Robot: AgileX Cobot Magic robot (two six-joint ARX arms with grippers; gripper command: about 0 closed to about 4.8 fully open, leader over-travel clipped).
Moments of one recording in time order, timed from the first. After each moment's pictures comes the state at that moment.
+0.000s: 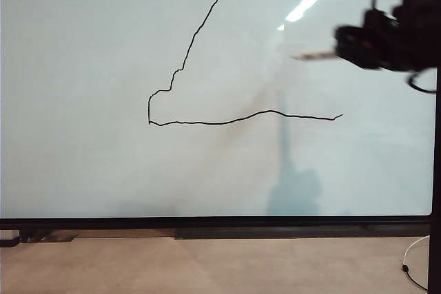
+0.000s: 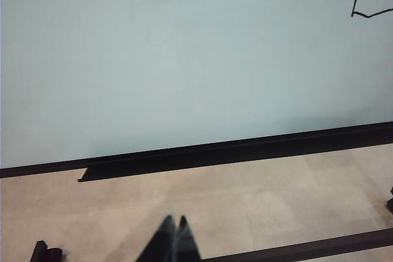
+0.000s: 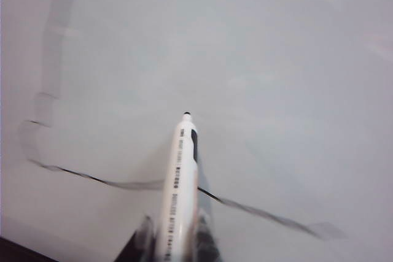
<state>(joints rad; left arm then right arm) 0.04 0.00 0.00 -0.15 0.07 0.12 0.37 1.40 0.34 1.23 -0.08 0.00</state>
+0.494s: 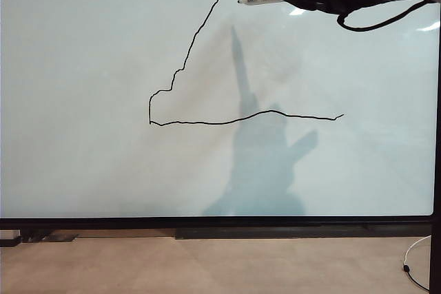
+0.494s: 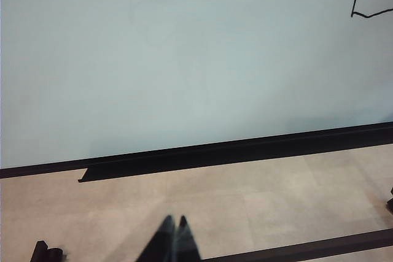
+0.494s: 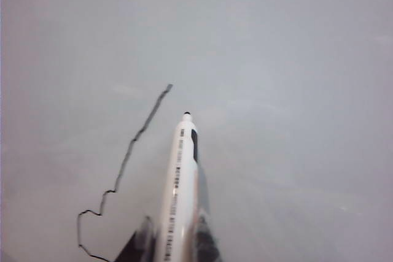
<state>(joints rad) 0.04 0.00 0.00 -0.15 0.07 0.12 0.48 1.40 0.62 1.05 -0.10 -0.06</state>
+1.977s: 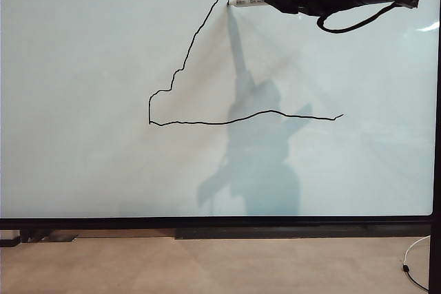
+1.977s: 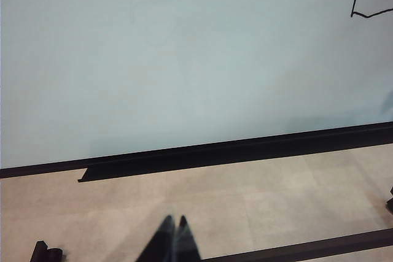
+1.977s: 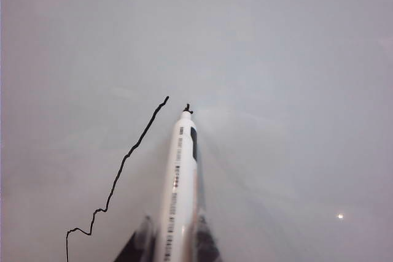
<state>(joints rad) 0.04 0.00 0.00 -0.15 0.07 0.12 0.48 1.50 0.73 1.03 -0.10 -0.08</state>
